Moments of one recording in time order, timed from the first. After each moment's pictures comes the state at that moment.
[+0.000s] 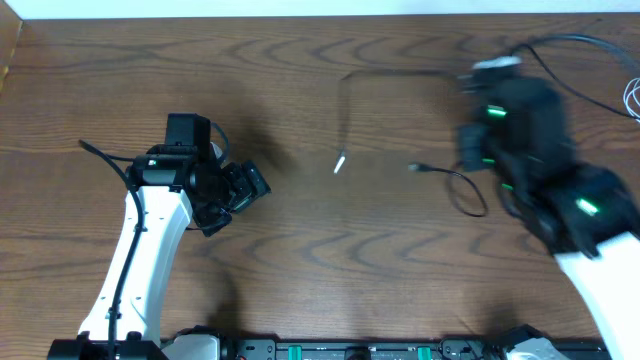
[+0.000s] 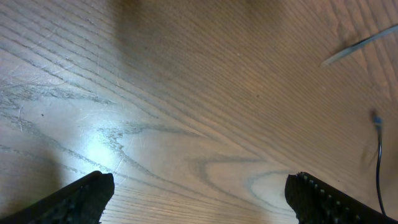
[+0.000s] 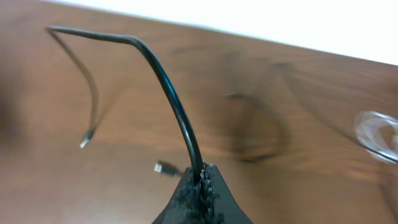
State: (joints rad) left arm -0.03 1.38 1.05 -1.05 0.31 -0.61; right arm 0.36 1.18 1.39 -0.89 0.28 0.08
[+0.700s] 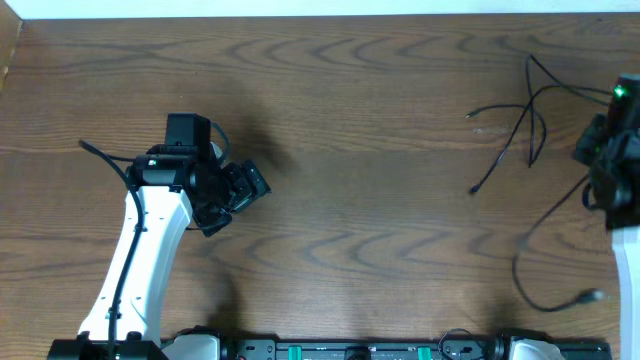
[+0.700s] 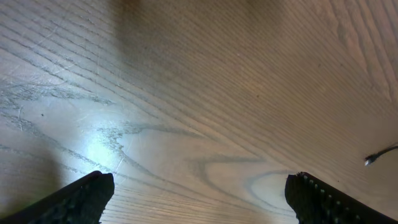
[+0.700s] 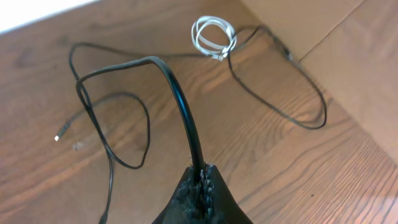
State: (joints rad) left arm -0.03 1.38 1.05 -1.05 0.31 -0.61; right arm -0.10 1.24 1.39 -1.01 0.49 0.30
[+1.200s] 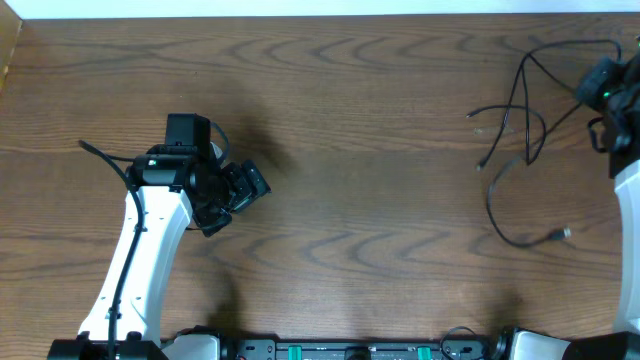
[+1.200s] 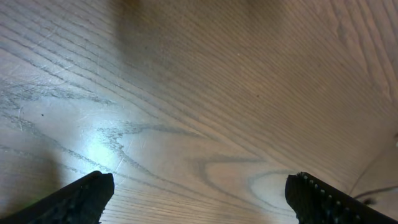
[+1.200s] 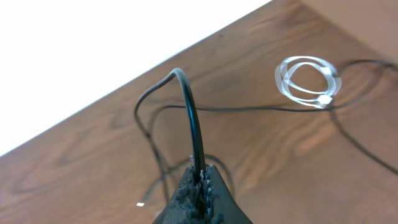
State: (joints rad) left arm -0.03 1.38 1.05 -1.05 0.31 -0.61; right arm -0.25 1.45 1.39 -0.56 0.10 0.33
